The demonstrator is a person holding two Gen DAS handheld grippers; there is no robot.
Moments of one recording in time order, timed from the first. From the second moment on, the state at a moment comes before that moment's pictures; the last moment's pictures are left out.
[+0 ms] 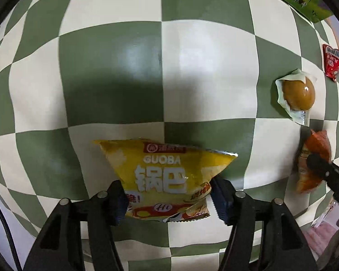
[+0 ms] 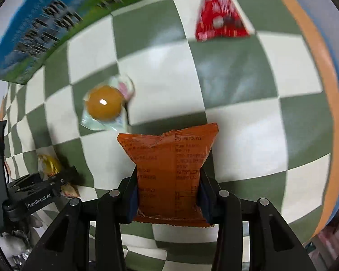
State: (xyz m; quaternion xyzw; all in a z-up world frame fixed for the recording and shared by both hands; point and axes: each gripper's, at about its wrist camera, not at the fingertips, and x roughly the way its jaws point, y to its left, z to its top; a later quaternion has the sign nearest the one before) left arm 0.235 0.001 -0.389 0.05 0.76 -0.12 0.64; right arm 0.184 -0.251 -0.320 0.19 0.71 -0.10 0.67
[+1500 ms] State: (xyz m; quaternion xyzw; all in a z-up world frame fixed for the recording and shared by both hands) left arm 0.462 -0.014 -0.201 -0.01 0.63 -0.16 0.76; right arm 0.388 -0.207 -0.136 0.15 0.56 0.01 0.81
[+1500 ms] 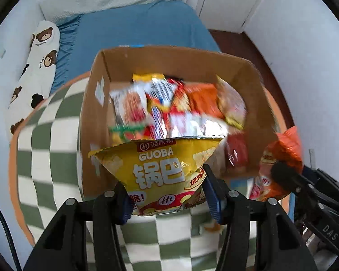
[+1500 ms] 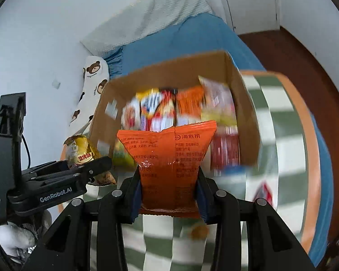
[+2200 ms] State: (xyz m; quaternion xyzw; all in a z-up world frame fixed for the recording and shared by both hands) left arm 0.648 -0.035 -0.287 0.01 0.71 -0.12 0.70; right arm 0.581 -0.222 -0.249 0.10 0.65 -0.01 0.75
